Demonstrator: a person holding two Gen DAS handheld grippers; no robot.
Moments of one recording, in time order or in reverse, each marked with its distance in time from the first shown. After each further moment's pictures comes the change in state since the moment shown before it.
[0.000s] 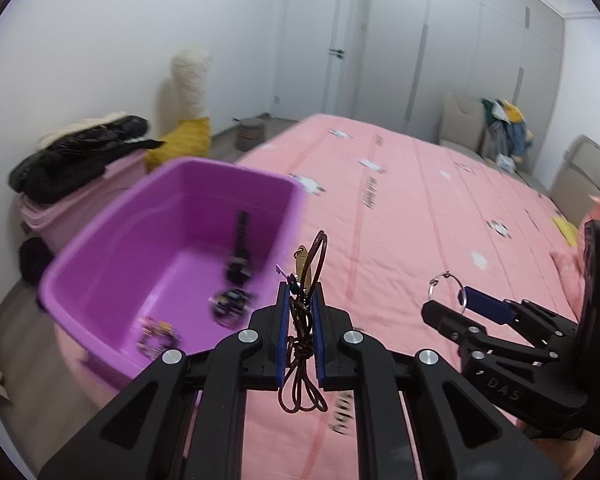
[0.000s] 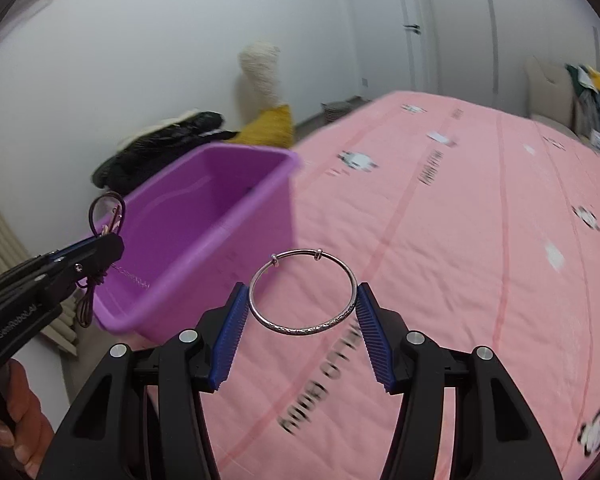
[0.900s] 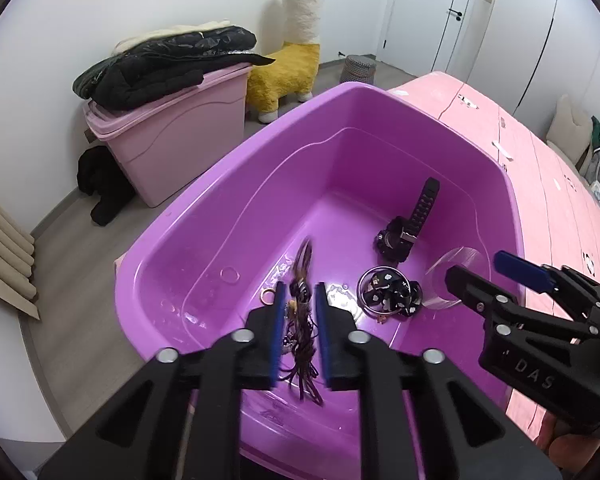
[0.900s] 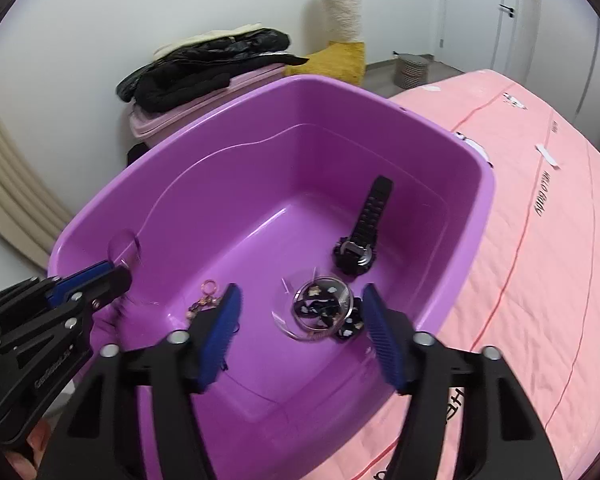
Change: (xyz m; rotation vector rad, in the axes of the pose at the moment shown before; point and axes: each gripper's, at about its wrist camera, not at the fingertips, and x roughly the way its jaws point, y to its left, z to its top) left arm 0.086 0.160 0.001 -0.230 0.265 0.240; right arm 0.181 0.130 0.068 -0.201 0.282 0.043
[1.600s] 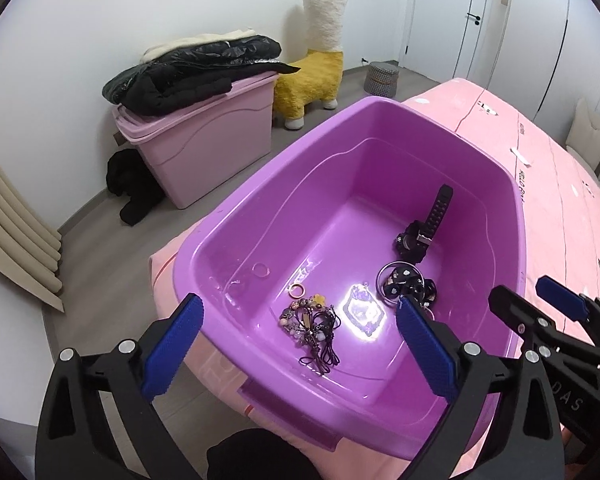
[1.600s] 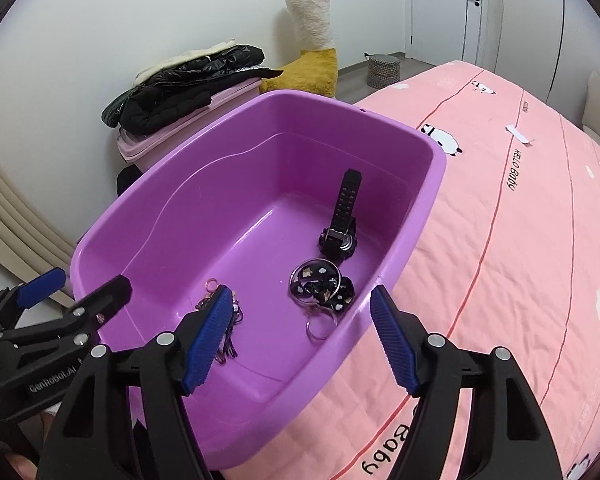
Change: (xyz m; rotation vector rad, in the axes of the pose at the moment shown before) left arm -0.034 0.002 -0.004 -0.019 -0.018 0.099; right arm -0.043 -0.005 -0.024 0.091 -0.037 -0.035
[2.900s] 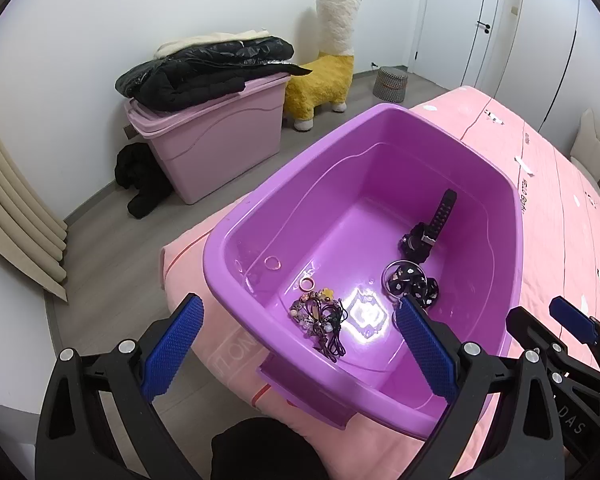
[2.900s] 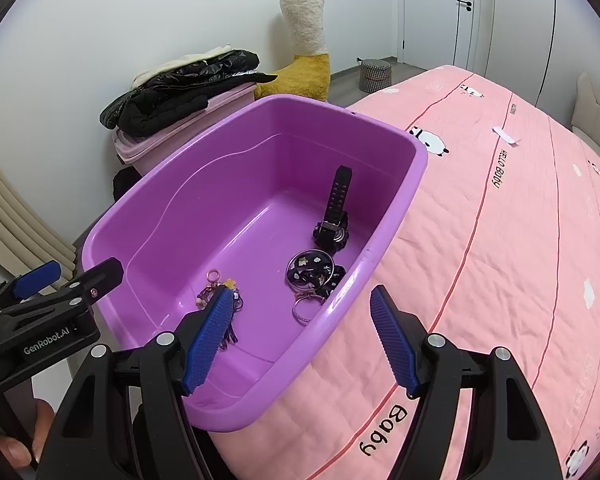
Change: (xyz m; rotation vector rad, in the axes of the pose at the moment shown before) left arm -0.016 0.009 -0.007 -0.033 -0.005 0.014; right arm -0.027 -0.001 -0.017 0.004 -0.016 -0.020
